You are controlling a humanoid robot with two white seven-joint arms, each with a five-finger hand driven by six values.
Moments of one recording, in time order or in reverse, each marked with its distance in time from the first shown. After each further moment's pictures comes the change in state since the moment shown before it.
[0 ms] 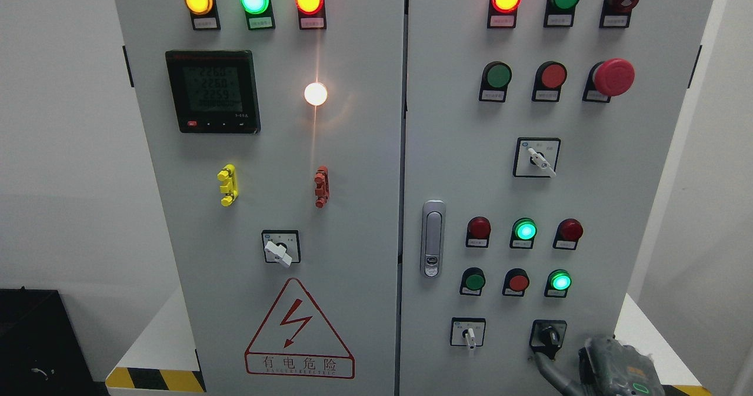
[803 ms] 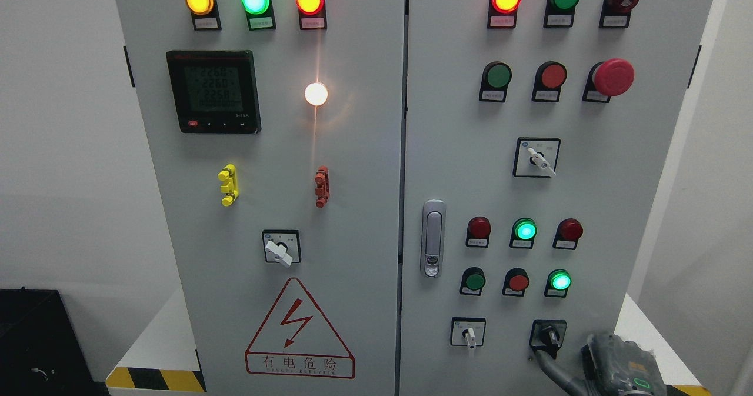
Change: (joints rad) left arm 0.000 0.000 0.000 0.000 0.000 0.000 0.000; right arm -0.018 -0.011 -0.005 0.031 0.006 -0.001 -0.013
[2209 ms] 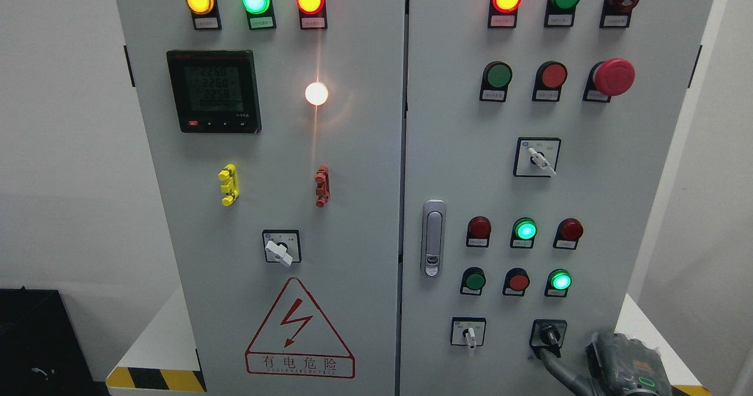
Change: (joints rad) left arm 0.000 0.000 0.000 0.000 0.000 0.000 0.000; right arm -0.002 -0.014 -0.012 0.004 0.001 -0.007 -0.017
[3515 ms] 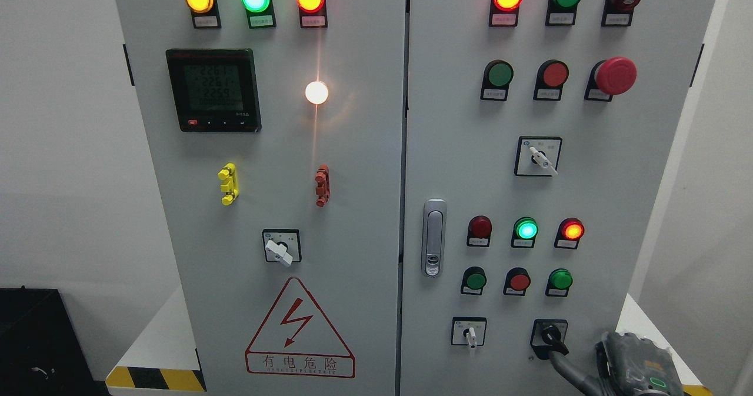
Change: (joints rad) left arm 0.000 0.000 0.000 0.000 0.000 0.000 0.000; right arm 0.008 -0.006 -0.019 -0.019 -0.011 0.001 -0.009
